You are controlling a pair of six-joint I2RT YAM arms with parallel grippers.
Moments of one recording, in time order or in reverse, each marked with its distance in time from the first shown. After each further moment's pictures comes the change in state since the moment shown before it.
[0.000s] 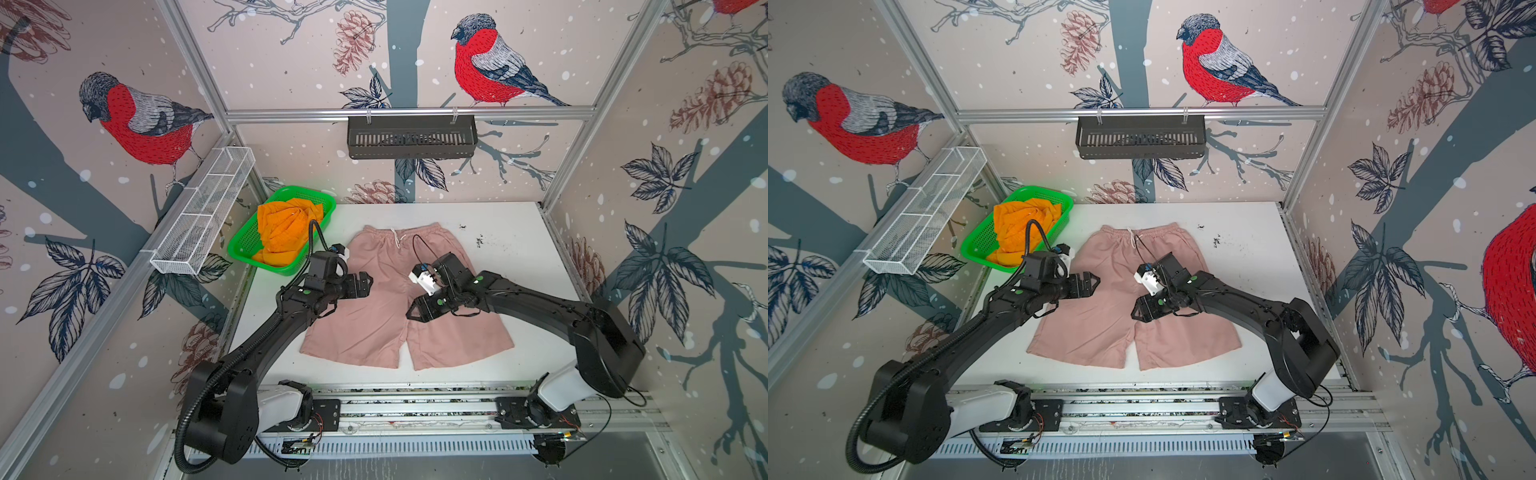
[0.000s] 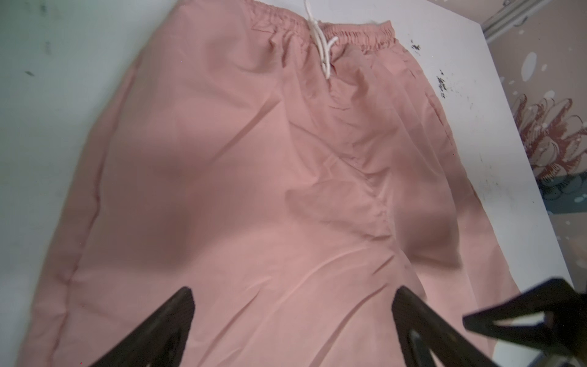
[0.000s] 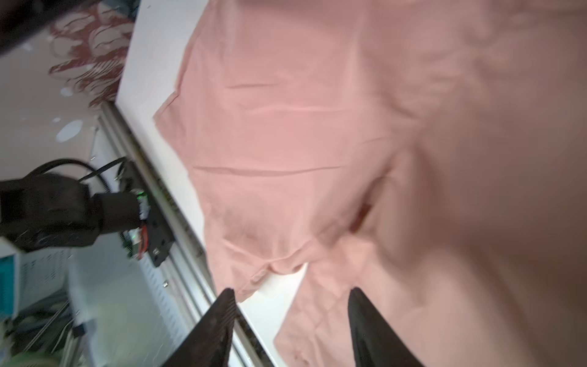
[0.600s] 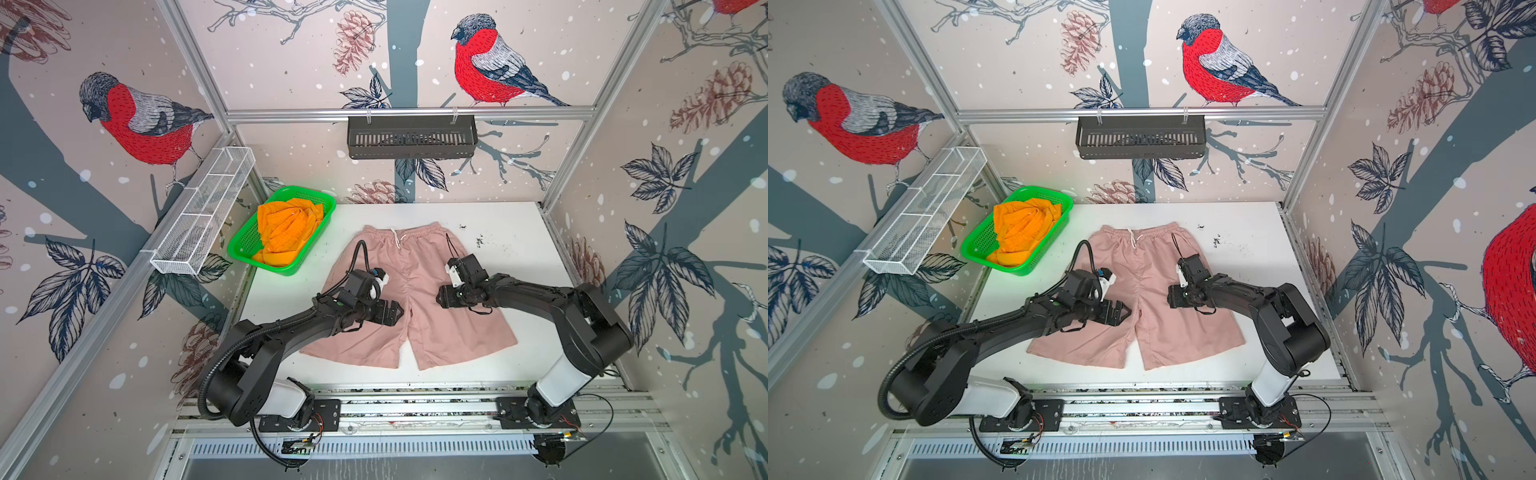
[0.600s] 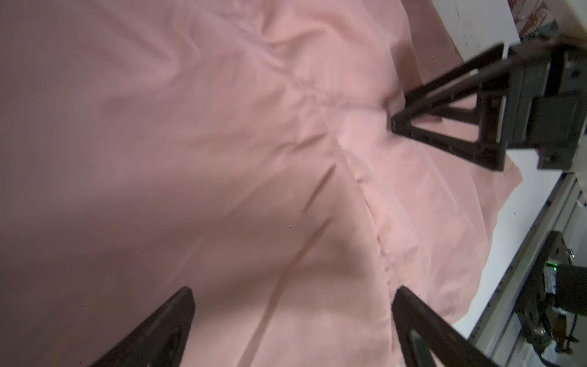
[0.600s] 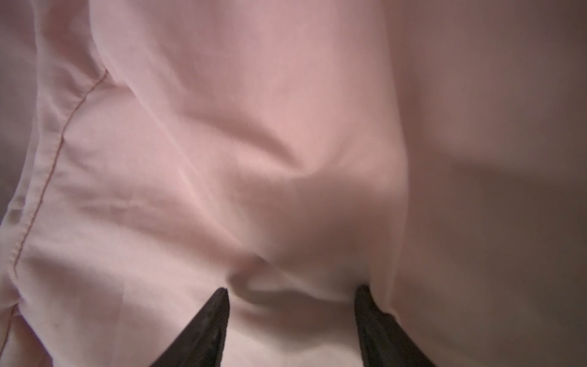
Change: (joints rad) left arm -0.260 0.200 -0.106 0.177 0.077 0.002; right arm -0.212 0.138 -0.116 0.211 0.249 0.045
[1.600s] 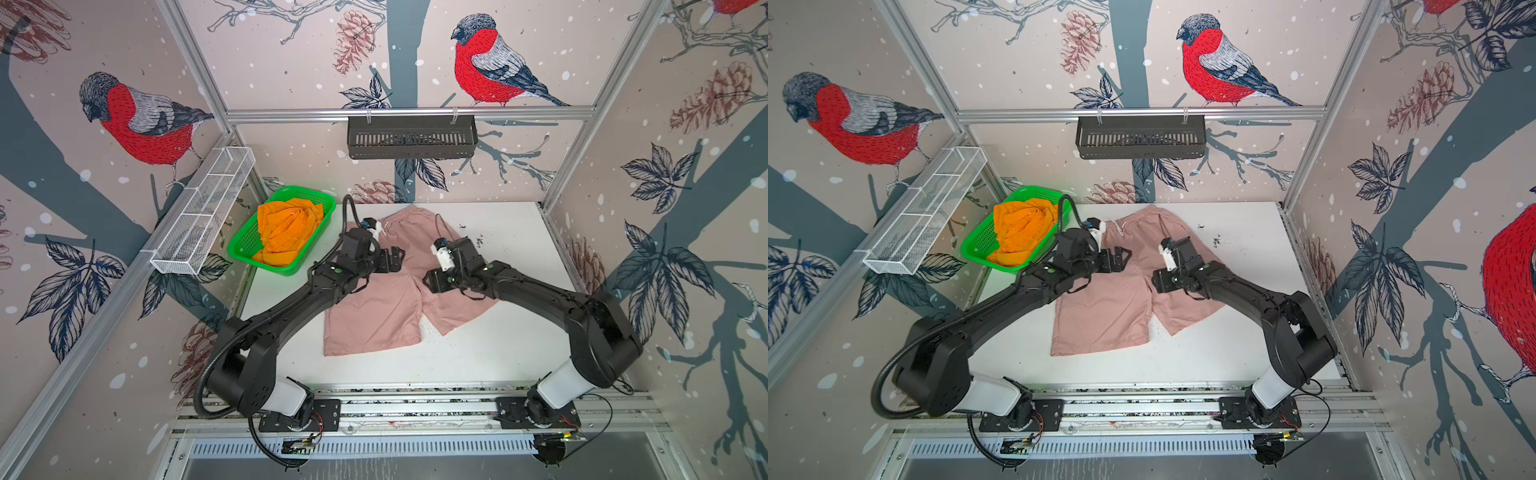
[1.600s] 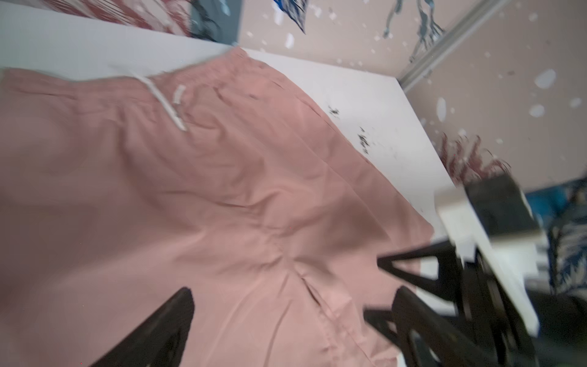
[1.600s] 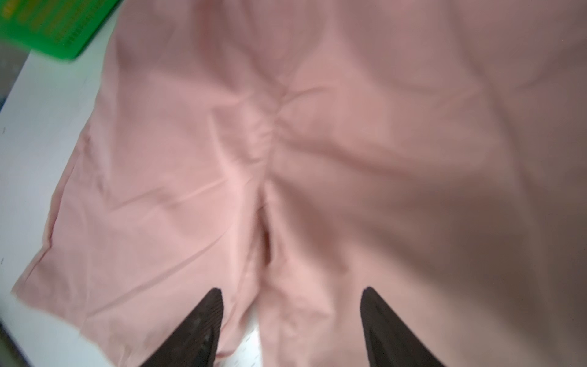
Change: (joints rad) left arm 0.121 -0.043 0.349 -0.037 -0.210 -0.092; right arm 0.180 -0.106 0.143 -0.111 0.040 -0.093
